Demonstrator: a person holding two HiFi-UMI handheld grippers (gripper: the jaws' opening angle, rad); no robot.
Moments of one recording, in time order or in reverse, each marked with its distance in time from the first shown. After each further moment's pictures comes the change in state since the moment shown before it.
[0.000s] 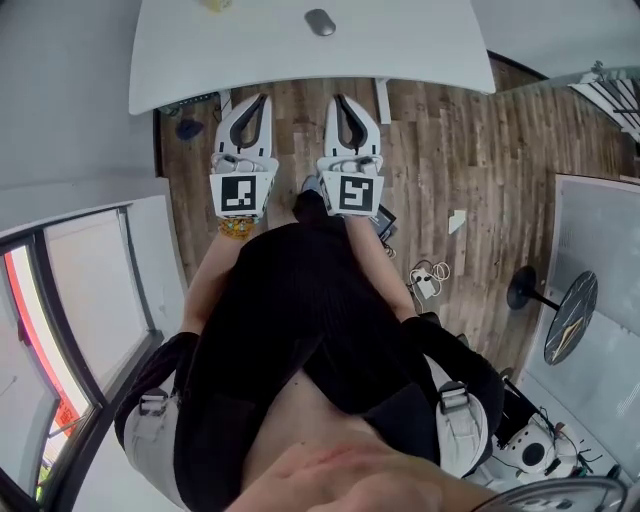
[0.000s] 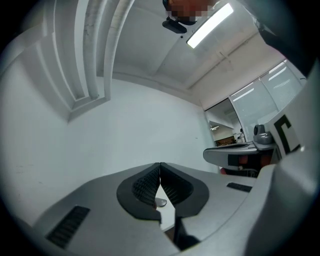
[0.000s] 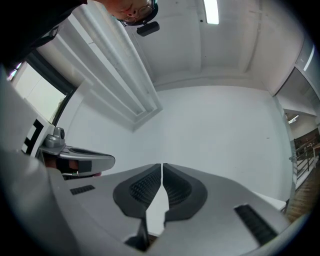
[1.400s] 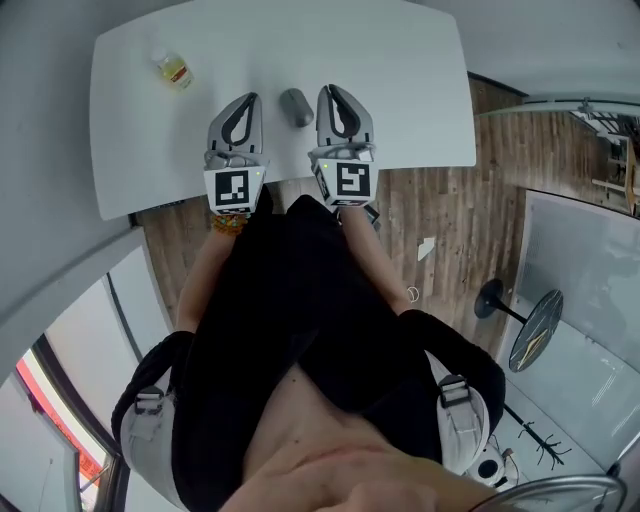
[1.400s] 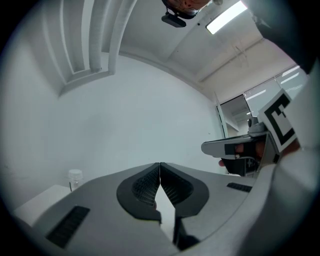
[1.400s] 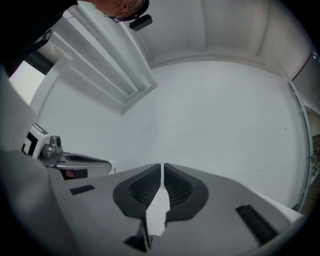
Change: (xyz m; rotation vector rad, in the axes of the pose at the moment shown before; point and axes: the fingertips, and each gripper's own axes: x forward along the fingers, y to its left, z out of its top) left arm 0.280 0.113 -0.077 -0.055 0.025 0.004; right arm 0.287 -0.115 -0.077 -0.052 0.136 0.045
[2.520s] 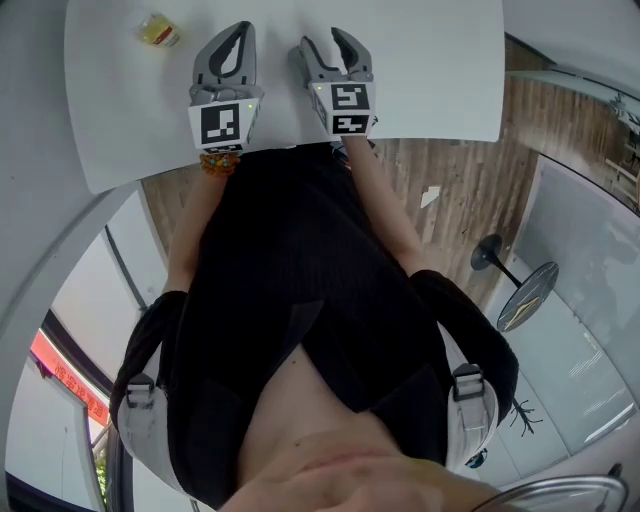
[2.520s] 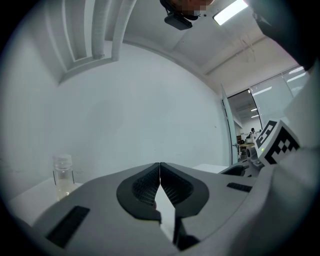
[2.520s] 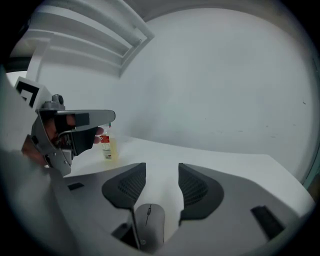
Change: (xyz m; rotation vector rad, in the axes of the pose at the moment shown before) left arm 0.068 0.045 -0.047 -0.024 0.059 0.020; right arm 0.077 -0.001 -0.143 0.056 0.429 0.122
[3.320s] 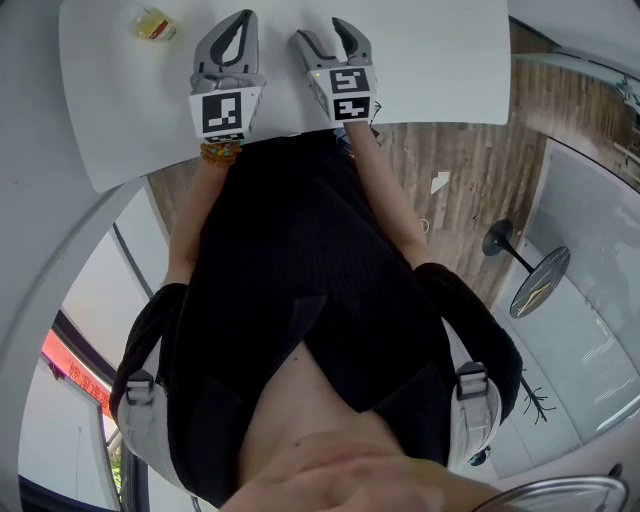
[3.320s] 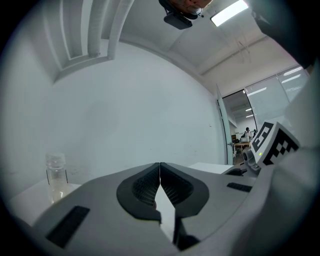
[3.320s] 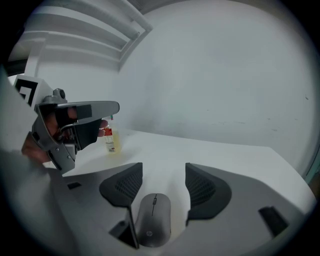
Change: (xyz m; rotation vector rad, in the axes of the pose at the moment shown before) left arm 0.006 -0.011 0.000 0.016 0.007 -0.054; right arm 0.001 0.006 -0.020 0.024 0.082 0.020
